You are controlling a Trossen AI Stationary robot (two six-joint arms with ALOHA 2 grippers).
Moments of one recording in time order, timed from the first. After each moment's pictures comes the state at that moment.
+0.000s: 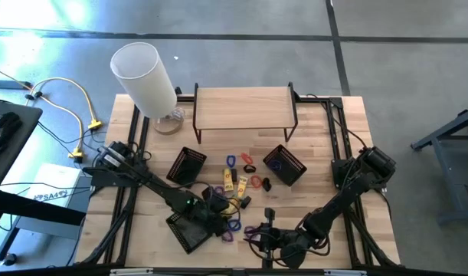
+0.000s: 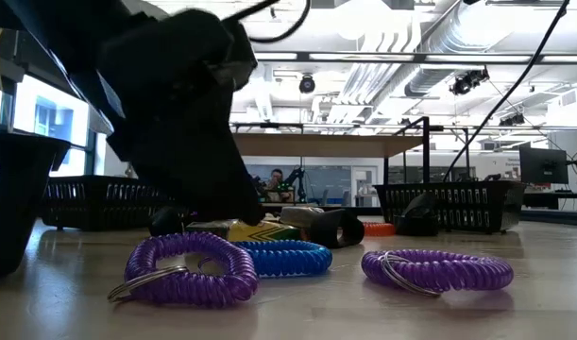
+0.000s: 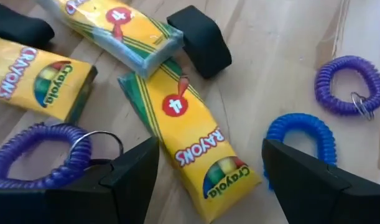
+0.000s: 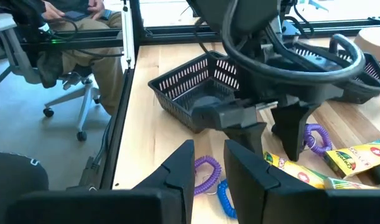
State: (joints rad) left arm -0.52 1.89 1.07 -0.08 -0.47 -0.84; right arm 0.78 1.86 1.19 0.11 0.76 0.47
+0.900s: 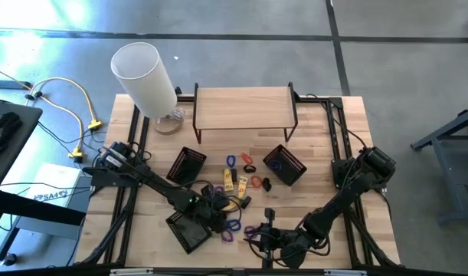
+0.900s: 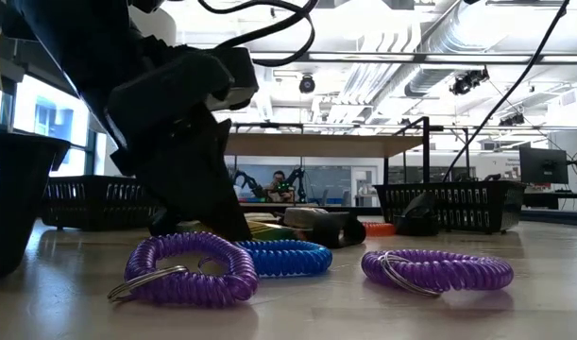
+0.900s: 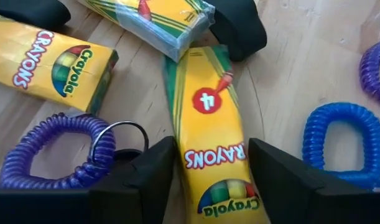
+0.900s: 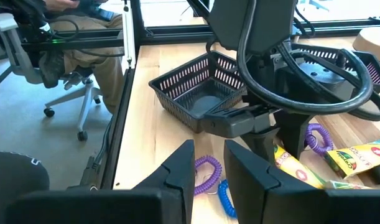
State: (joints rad) left arm -0.50 1.93 1.07 -0.16 -0.41 -0.83; right arm 0.78 1.86 1.19 0.11 0.76 0.47
